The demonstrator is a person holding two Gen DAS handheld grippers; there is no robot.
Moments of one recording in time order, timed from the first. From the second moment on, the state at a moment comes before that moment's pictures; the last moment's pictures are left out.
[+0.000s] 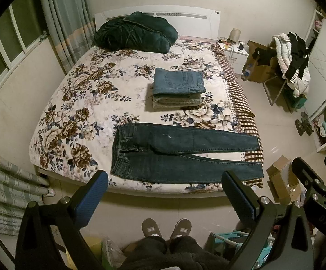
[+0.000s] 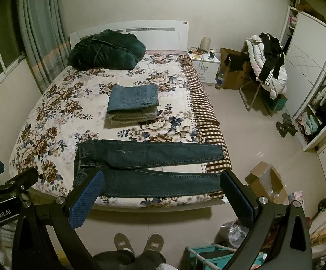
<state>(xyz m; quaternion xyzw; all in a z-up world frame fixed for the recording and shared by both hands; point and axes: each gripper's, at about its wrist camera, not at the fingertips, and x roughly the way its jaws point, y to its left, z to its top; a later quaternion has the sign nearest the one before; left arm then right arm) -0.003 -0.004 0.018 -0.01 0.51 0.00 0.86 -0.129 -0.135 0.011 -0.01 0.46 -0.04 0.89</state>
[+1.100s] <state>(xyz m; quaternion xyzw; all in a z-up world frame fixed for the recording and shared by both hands) -0.004 -0.005 0.022 -0.01 0.51 0.00 0.86 -0.134 -0.135 0.013 -0.01 0.46 -0.03 0.89</state>
